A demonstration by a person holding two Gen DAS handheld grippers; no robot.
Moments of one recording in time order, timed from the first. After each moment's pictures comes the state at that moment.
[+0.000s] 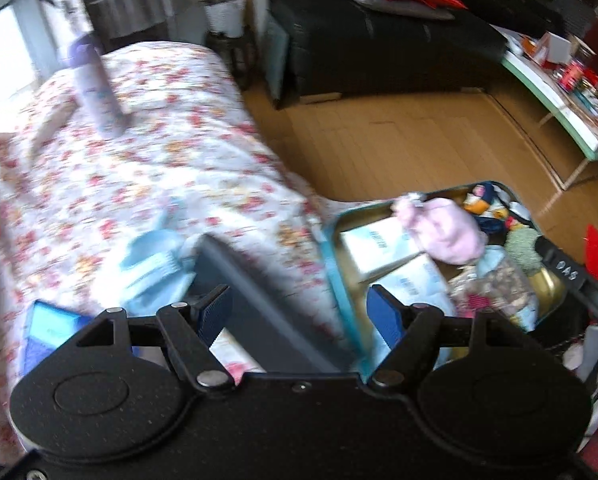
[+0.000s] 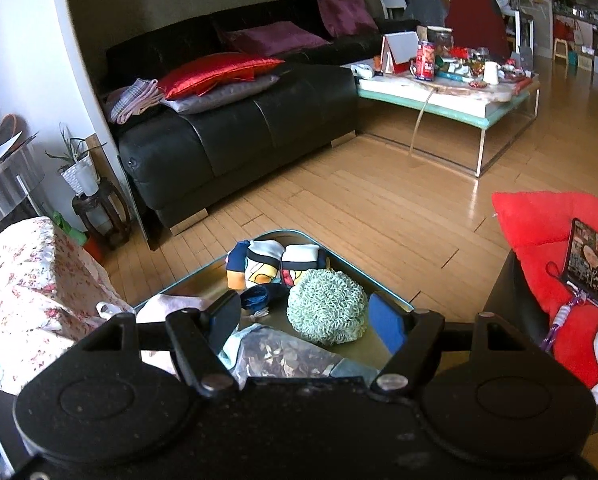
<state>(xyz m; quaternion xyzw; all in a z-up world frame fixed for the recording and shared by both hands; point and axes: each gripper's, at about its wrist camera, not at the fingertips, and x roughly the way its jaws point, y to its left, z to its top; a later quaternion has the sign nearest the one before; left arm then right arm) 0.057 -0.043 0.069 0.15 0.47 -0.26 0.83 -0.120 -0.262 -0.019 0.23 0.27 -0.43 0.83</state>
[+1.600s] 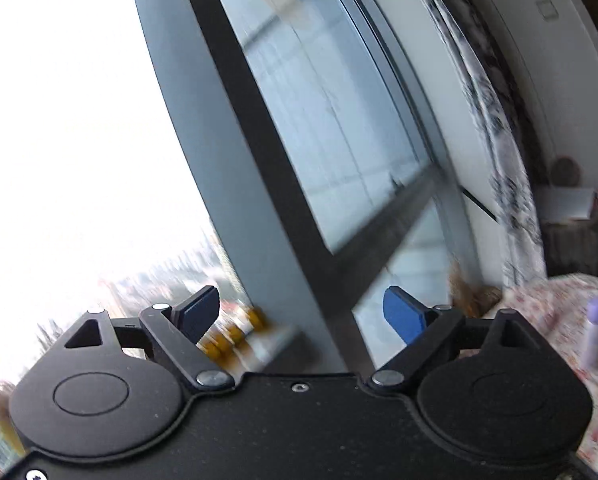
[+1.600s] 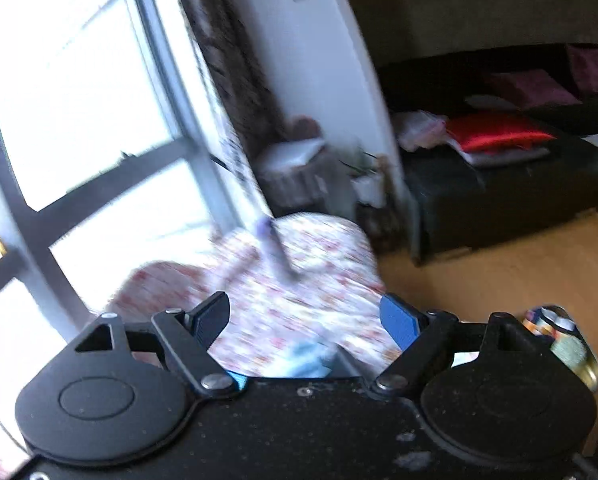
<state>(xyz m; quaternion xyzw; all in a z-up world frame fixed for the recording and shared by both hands) 0.040 0.291 0.401 0.18 0.11 0.22 0.95 -0.156 -0.065 0.223 0.19 0.21 -0.05 0.96</state>
